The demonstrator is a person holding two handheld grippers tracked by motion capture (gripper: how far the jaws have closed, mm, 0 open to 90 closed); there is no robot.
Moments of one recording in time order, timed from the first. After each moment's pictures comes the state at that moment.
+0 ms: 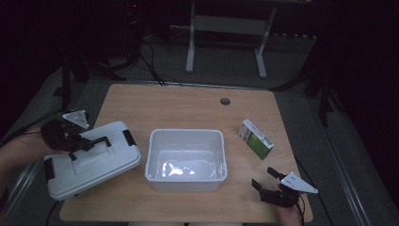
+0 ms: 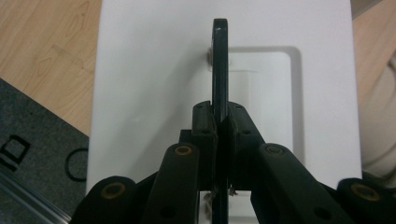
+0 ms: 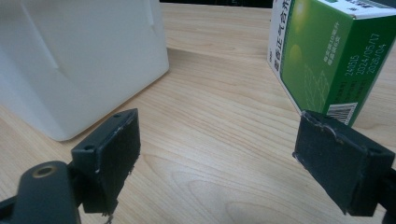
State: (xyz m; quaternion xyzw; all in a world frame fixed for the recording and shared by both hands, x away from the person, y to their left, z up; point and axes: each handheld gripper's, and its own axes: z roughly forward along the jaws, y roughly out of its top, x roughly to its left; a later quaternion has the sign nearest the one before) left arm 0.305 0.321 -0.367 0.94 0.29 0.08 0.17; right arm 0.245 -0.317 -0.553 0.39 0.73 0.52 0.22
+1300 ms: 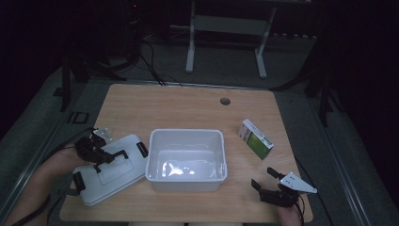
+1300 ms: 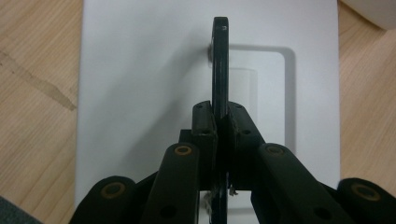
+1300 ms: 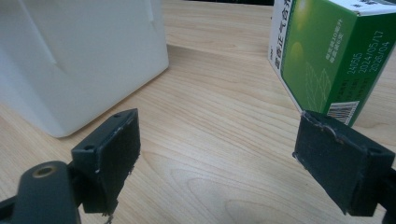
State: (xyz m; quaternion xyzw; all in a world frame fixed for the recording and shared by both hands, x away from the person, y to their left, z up) left arm 0.336 0.305 -0.480 0.93 0.32 0.02 0.19; right arm 0.245 -0.317 -0.554 0.39 0.73 0.51 0.22
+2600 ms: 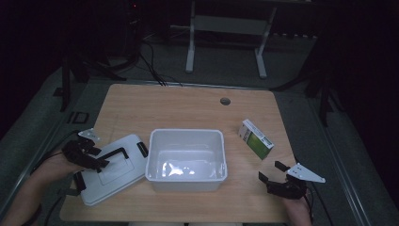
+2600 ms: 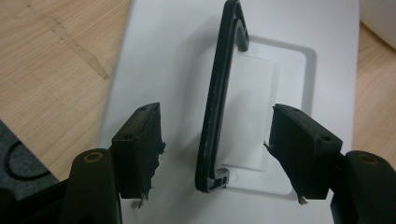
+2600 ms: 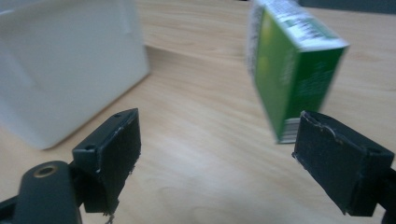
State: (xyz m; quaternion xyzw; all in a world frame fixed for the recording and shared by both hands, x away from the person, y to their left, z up) left arm 0.317 0.330 -0.478 0.89 0.38 0.06 0.22; right arm 0.261 -0.332 -0.524 0.41 0.74 0.48 0.23
